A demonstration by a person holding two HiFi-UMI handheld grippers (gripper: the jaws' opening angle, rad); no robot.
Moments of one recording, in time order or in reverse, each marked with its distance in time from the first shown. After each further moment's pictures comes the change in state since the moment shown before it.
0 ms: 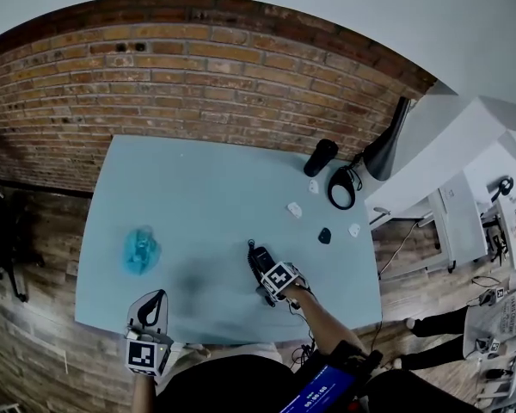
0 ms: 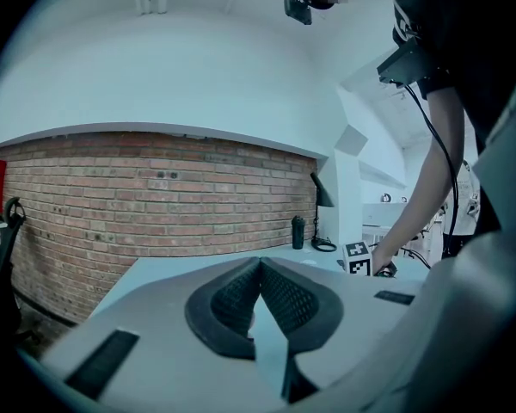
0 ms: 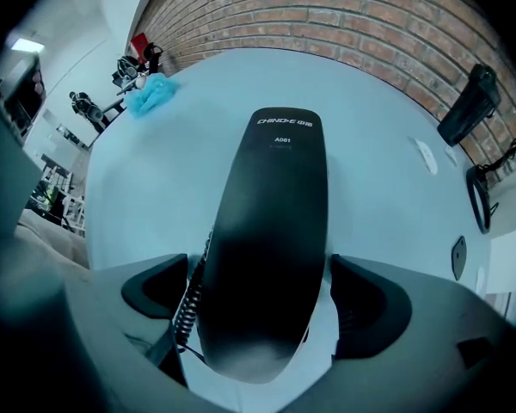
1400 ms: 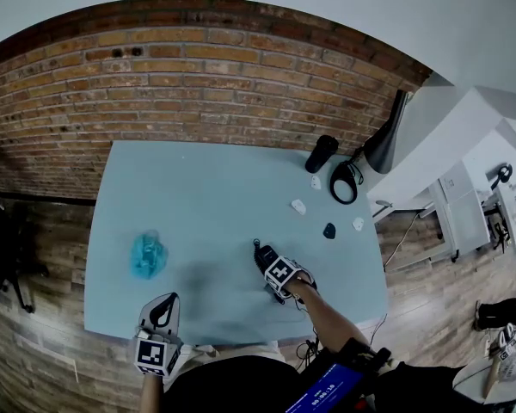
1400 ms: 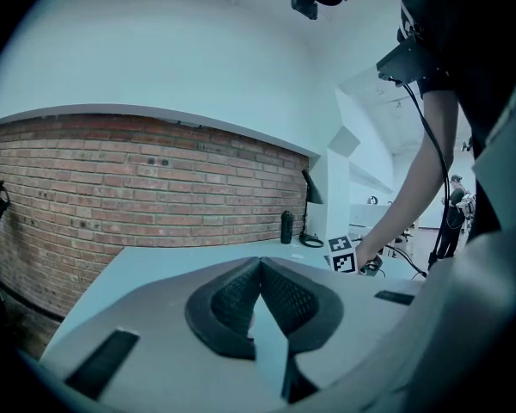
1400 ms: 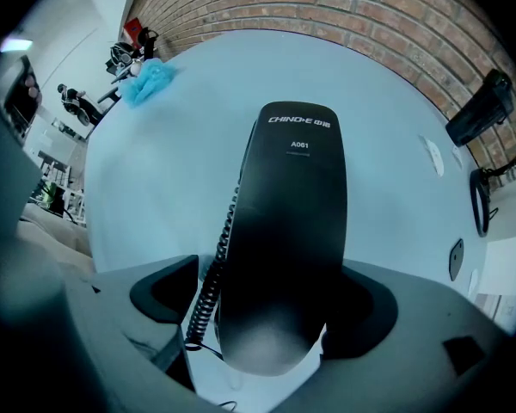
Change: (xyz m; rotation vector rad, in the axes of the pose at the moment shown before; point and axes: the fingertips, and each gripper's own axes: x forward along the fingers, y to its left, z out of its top) left arm 0.008 0.000 -0.015 -0.034 0.022 -0.093; right arm -0.003 0.008 -0.001 -0.001 0.115 -0.008
